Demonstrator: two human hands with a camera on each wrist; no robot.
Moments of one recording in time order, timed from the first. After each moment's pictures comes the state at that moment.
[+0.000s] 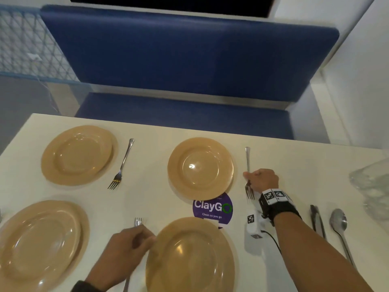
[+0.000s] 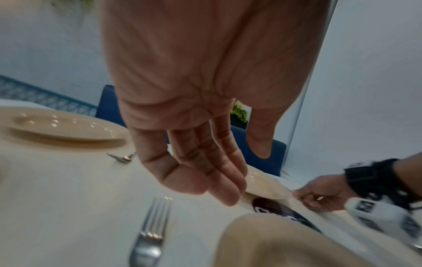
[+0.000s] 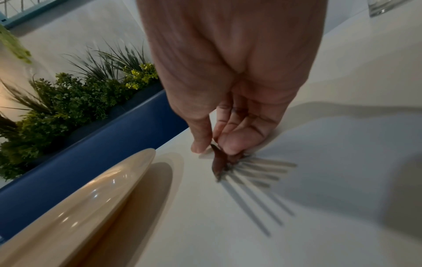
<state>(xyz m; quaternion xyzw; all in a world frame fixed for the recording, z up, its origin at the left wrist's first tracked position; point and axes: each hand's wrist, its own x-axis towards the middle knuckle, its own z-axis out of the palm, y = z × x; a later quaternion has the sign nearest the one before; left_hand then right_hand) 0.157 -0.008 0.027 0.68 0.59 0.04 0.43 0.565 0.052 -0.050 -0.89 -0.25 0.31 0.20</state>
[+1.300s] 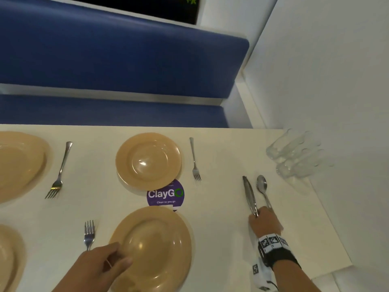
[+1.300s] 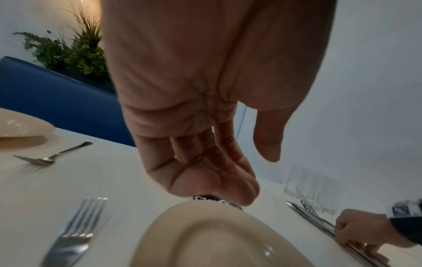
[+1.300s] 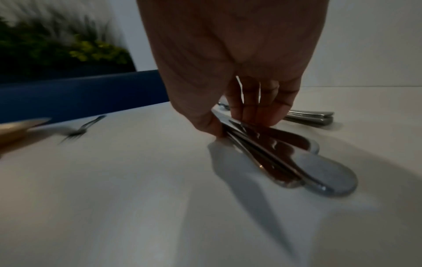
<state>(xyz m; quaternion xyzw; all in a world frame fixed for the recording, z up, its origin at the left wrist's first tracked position) 0.164 -0.041 0.026 0.73 0.48 -0.05 0.48 0.597 -0.190 -0.032 -0.97 -0.20 0.17 -0.02</state>
